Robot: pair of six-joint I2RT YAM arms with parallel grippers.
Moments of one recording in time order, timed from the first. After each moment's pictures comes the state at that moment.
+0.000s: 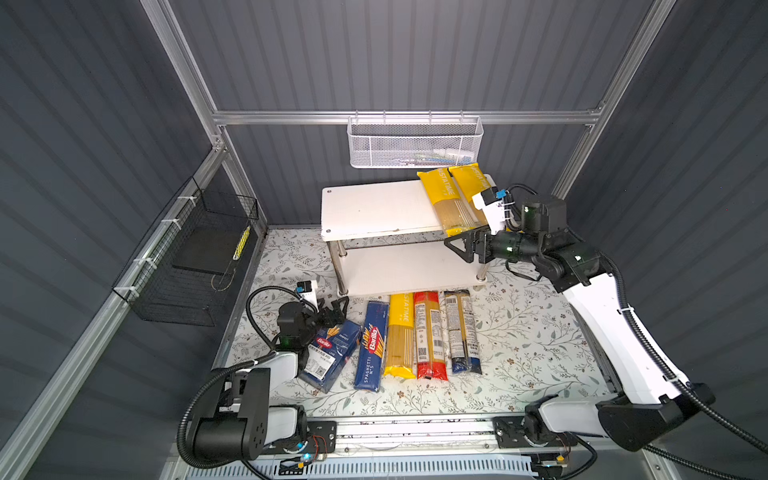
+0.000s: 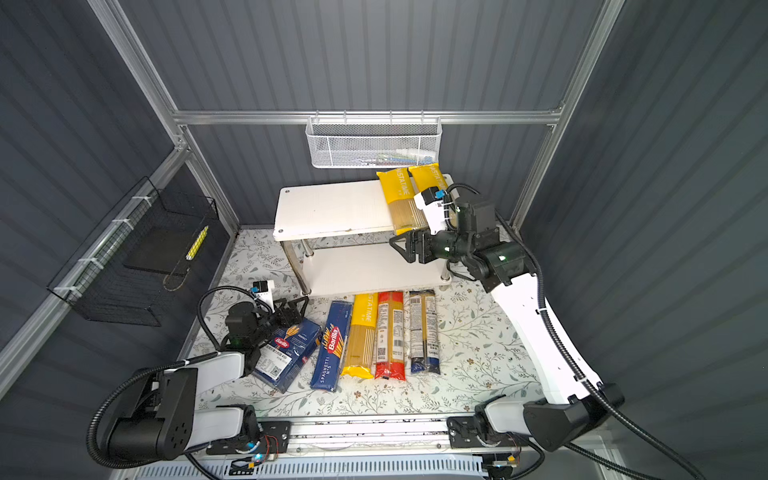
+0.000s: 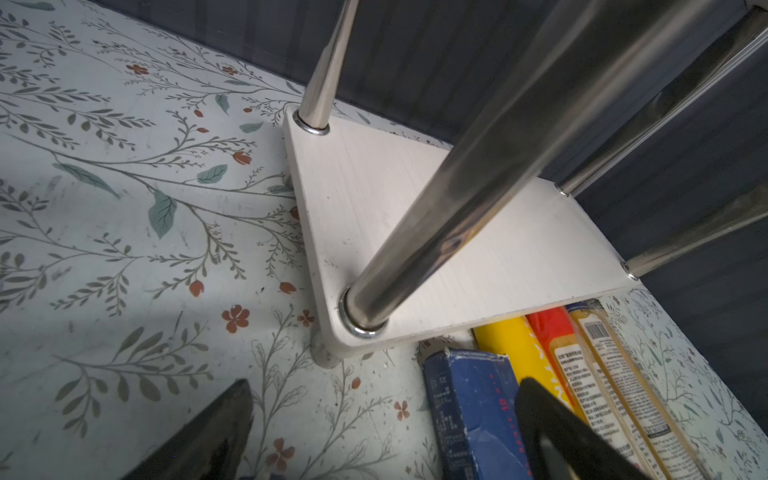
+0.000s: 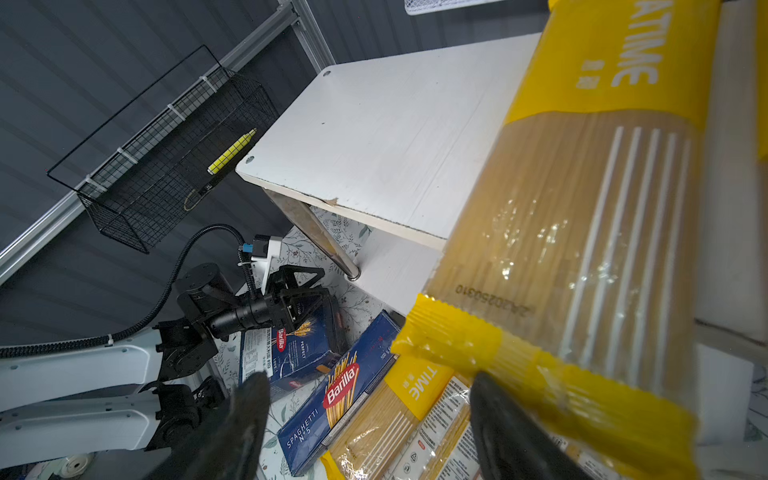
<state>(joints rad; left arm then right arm) -0.07 1.30 0.28 0.68 0.41 -0.36 0.38 1.34 1.61 -0.73 -0.53 0.19</state>
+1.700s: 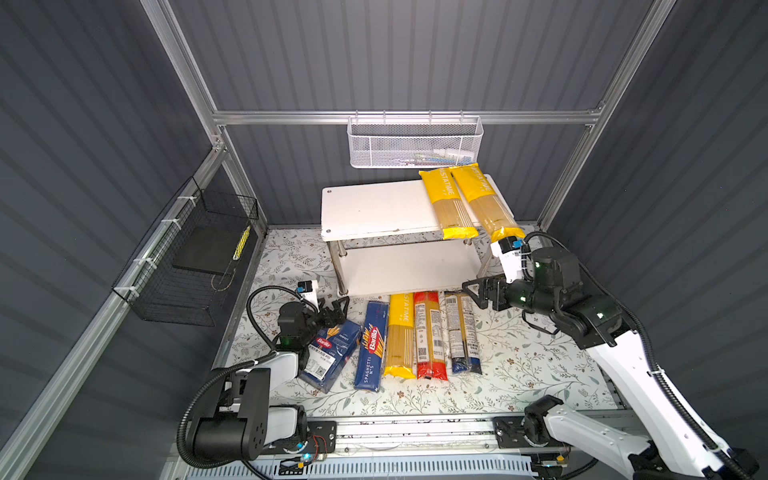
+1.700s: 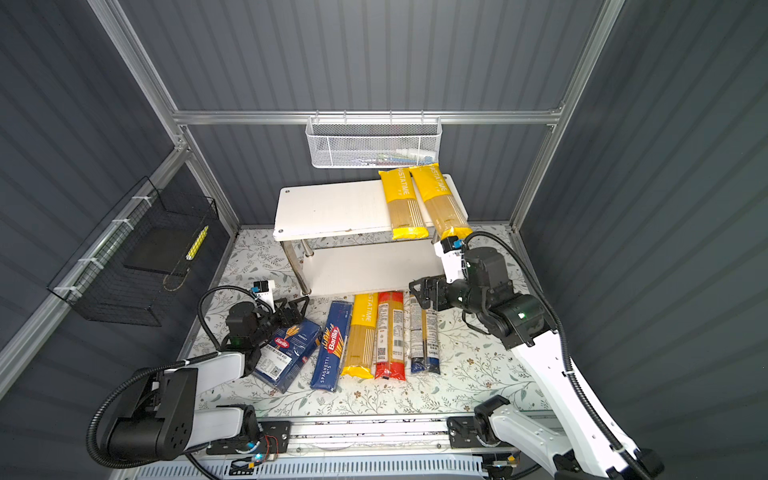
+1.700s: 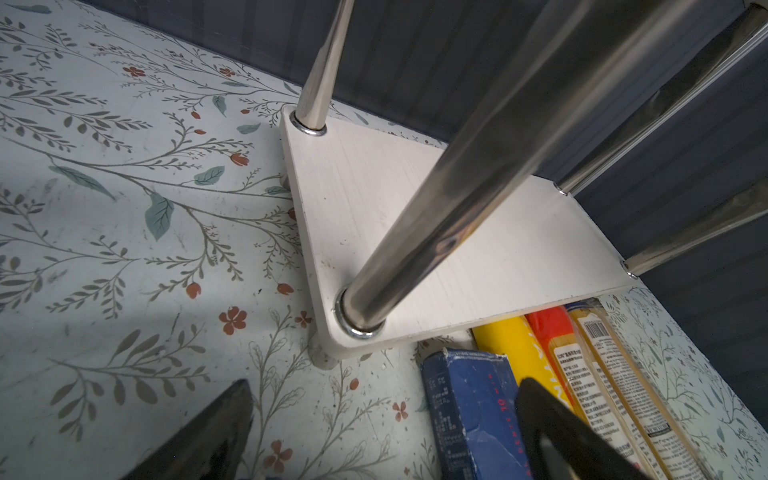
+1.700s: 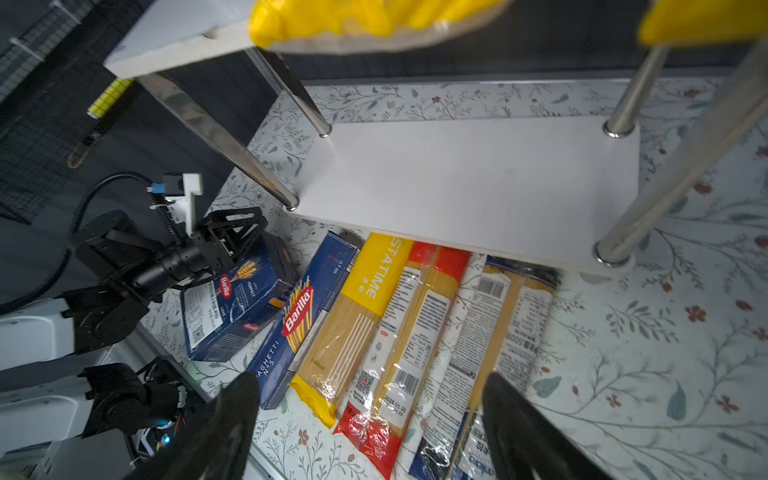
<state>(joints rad) -0.08 1.30 0.28 0.68 0.41 -0.35 0.43 0.98 1.17 -0.82 -0.23 0.30</state>
